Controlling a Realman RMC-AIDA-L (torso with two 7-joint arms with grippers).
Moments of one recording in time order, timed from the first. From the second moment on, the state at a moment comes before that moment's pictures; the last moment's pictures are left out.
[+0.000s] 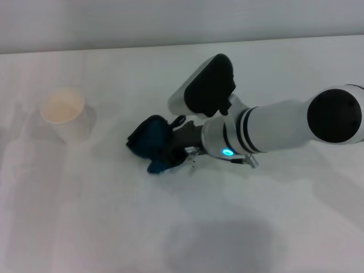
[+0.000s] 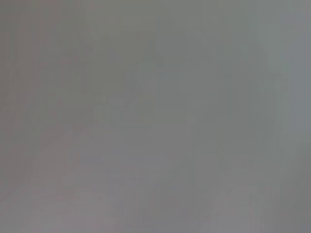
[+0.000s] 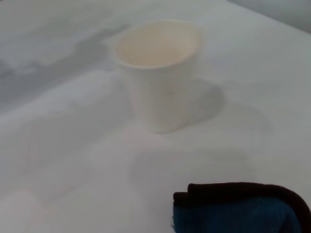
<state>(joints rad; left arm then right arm) -0.42 -2.07 2.41 0.11 -1.03 1.26 -0.58 0.62 2.03 -2.13 -0.90 1.15 0.49 -0.60</state>
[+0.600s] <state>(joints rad) -0.42 -2.07 2.41 0.12 -1.02 1.26 -0.58 0.55 2.01 -1.91 -0.91 1.01 0.62 -0.61</state>
